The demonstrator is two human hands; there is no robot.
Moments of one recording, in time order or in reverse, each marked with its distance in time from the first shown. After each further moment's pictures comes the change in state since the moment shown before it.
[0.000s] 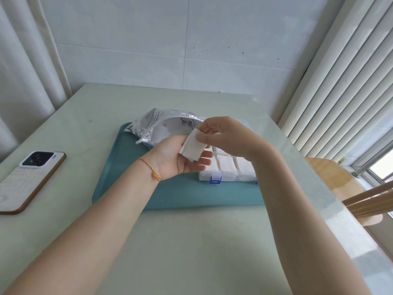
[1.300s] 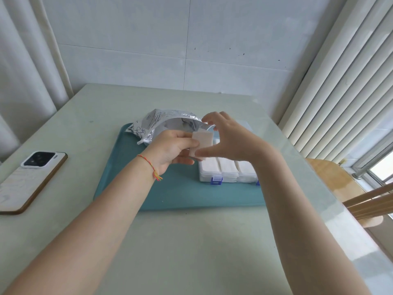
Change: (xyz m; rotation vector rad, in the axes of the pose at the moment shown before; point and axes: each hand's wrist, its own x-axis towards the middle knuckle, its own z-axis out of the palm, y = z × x) left_hand -0.002 0.005 -0.008 0.238 0.203 0.210; right_hand -0.002 0.005 0.000 -0.344 0.035 -0.012
